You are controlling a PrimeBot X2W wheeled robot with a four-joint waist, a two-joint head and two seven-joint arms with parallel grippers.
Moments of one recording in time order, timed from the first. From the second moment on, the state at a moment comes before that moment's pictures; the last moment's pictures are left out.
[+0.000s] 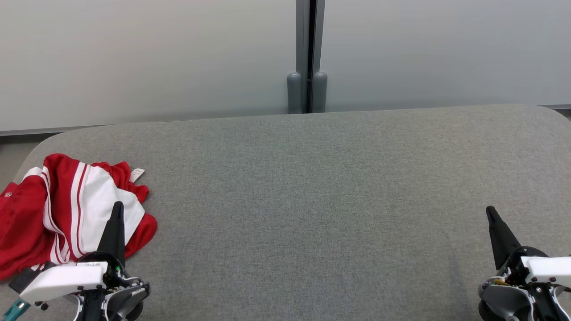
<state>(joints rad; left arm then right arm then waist) -0.10 0.05 0.11 0.25 -1.61 -0.13 0.11 -0.11 -0.05 -0.11 0.24 1.61 0.13 0.11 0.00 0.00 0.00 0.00</state>
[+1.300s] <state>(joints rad) -0.06 0.03 0.09 0.27 -1.61 -0.13 0.08 -0.06 -0.03 -0.09 0.26 1.61 0.13 0.09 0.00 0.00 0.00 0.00</state>
